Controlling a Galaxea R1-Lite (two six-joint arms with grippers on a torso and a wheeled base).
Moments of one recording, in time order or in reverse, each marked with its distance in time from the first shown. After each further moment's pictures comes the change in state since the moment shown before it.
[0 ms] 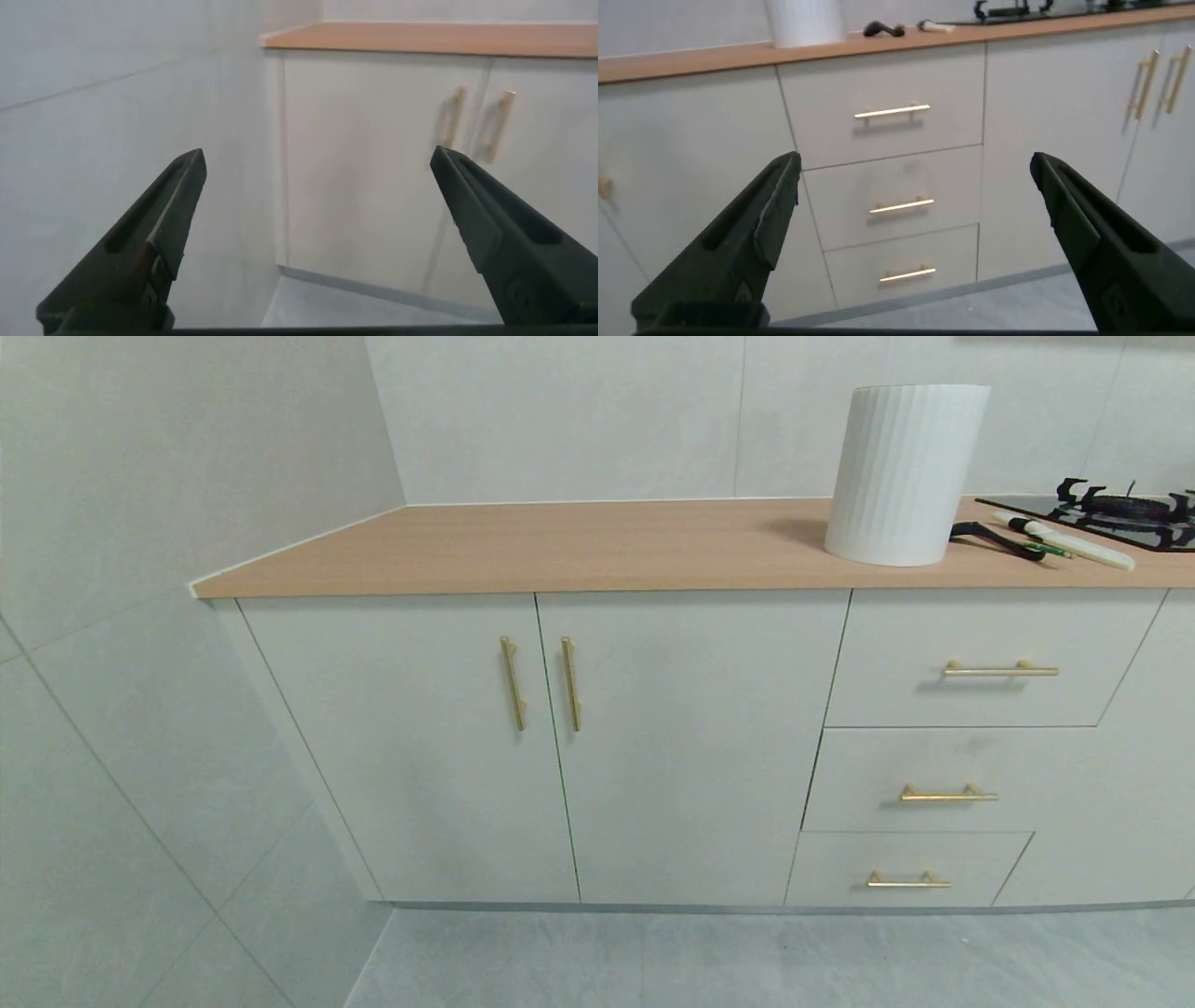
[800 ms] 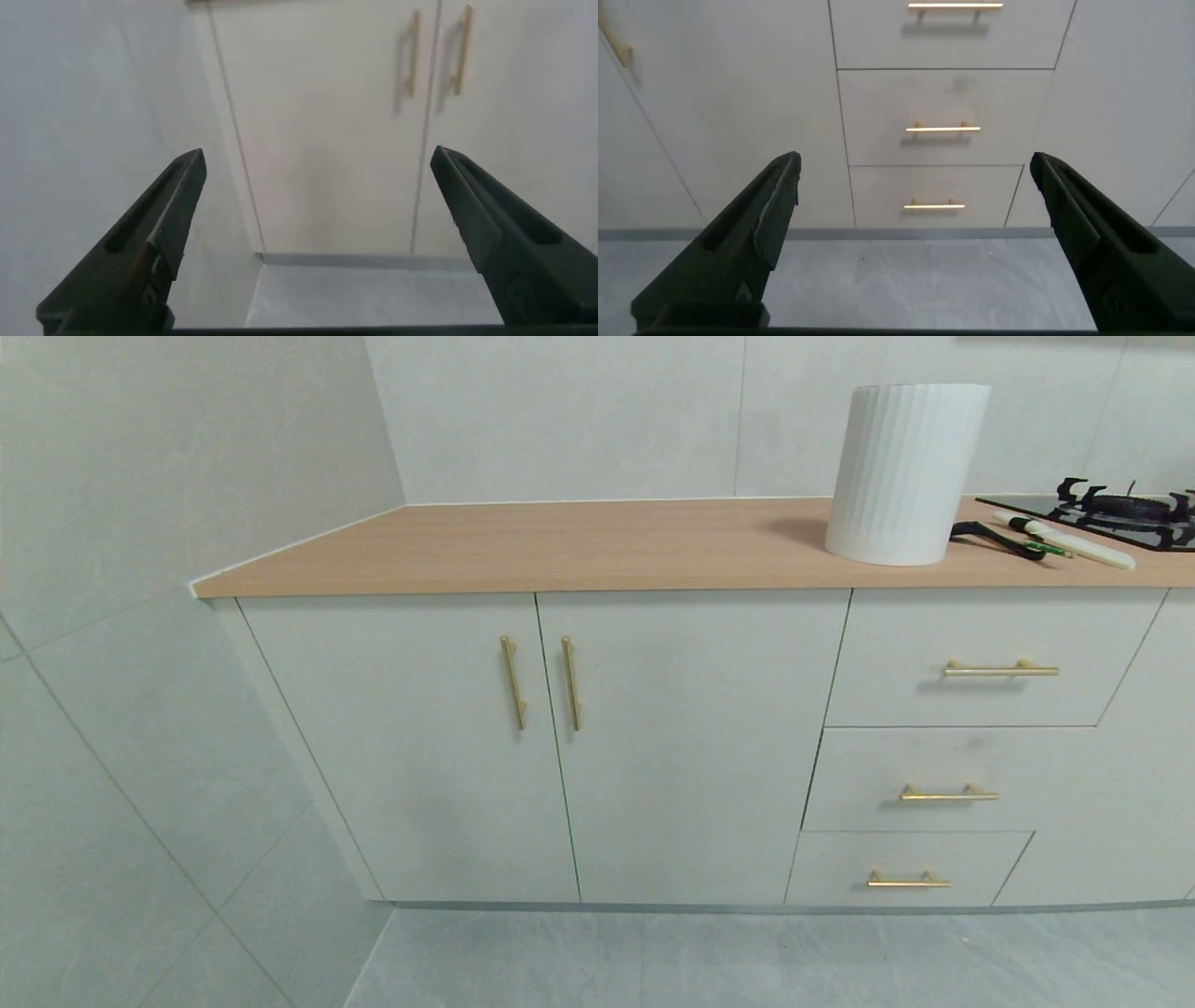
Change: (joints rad) left arm 0.045 -0.069 0.474 -0.288 -0.214 0.023; right arm -0.001 -0.017 0.263 -0.045 0.197 -0.040
